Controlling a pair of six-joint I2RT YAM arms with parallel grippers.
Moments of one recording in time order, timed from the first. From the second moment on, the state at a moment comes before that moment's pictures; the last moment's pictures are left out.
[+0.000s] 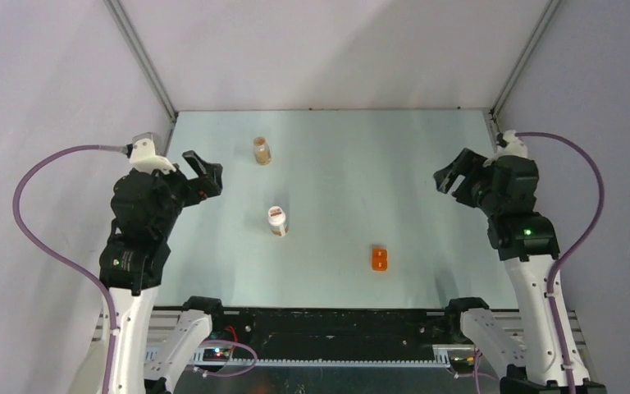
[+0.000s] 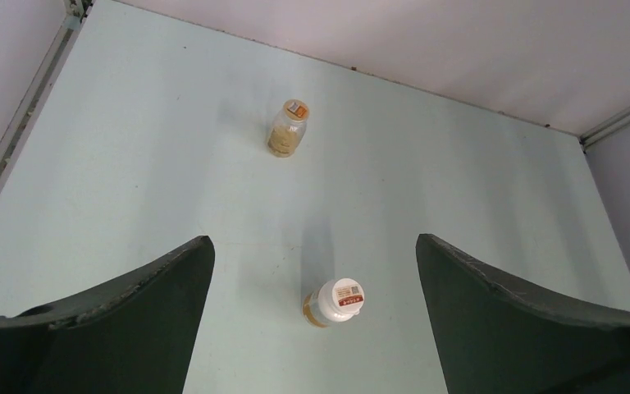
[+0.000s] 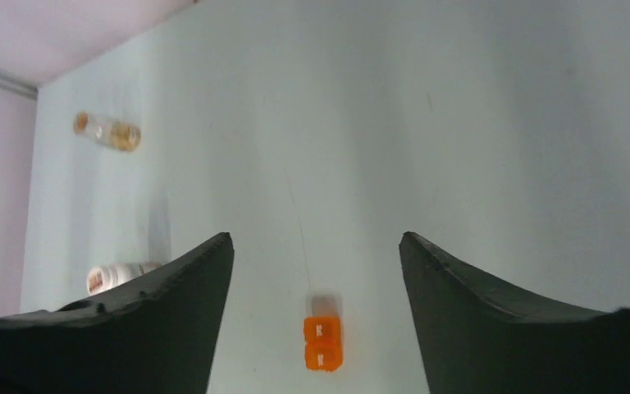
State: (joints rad) left arm -0.11 0.71 1.16 -0.67 -0.05 -0.35; right arm 0.04 0.83 1.11 -0.69 -0.06 0.45
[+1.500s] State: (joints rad) left arm -0.11 0.70 0.91 -0.62 0.12 -0.37; right arm 1.01 1.43 0.81 -0.71 0.46 1.13
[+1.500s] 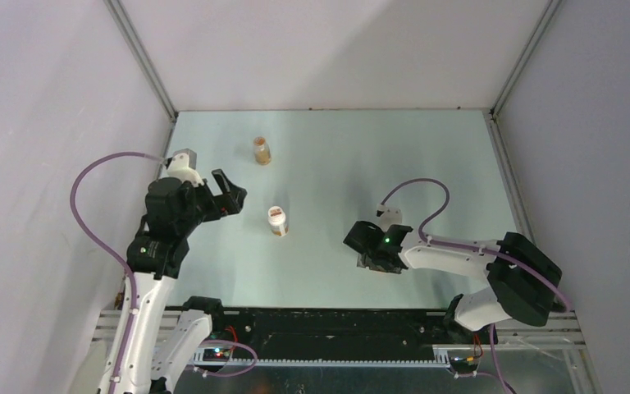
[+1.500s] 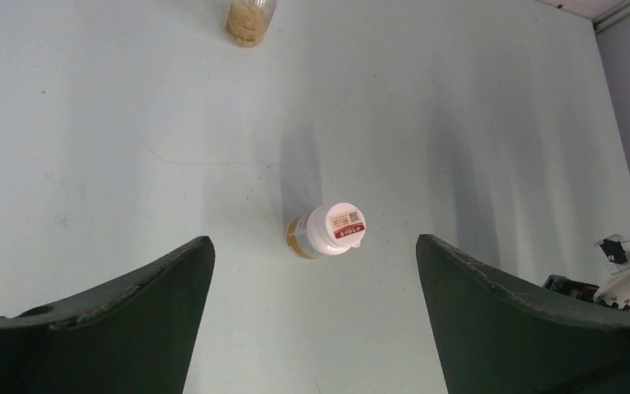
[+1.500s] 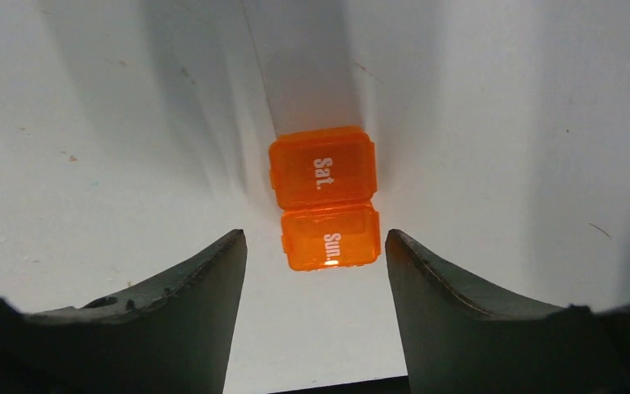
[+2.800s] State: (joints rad) left arm -0.50 0.84 0.65 -0.18 0.32 -0.74; right arm 1.02 1.19 0.76 -0.23 0.21 0.70
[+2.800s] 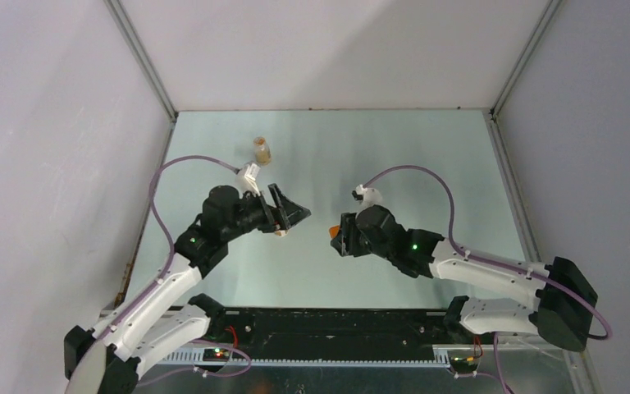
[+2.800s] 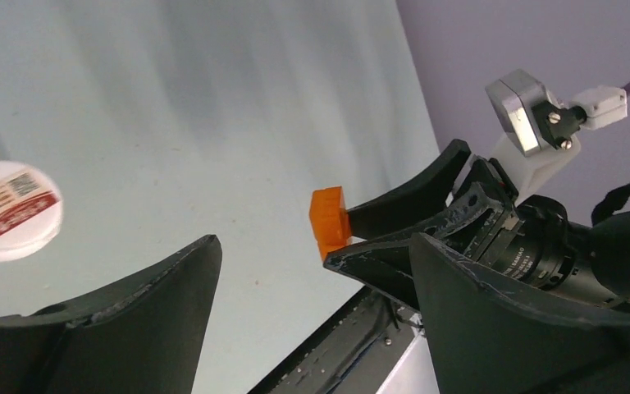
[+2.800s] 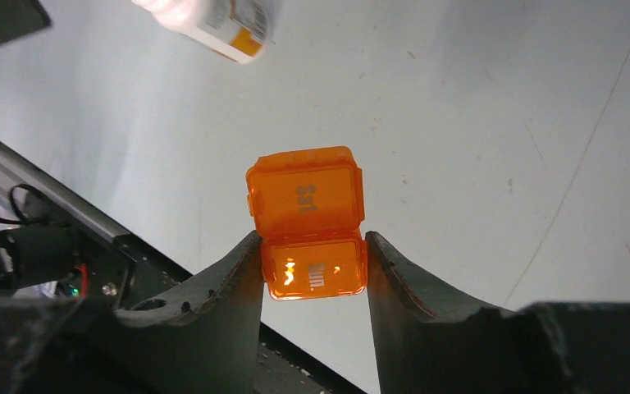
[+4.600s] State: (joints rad) left arm -0.74 1.01 0.61 0.12 0.24 -0.86; right arm 0.94 1.11 0.83 -0.17 -0.06 0.51
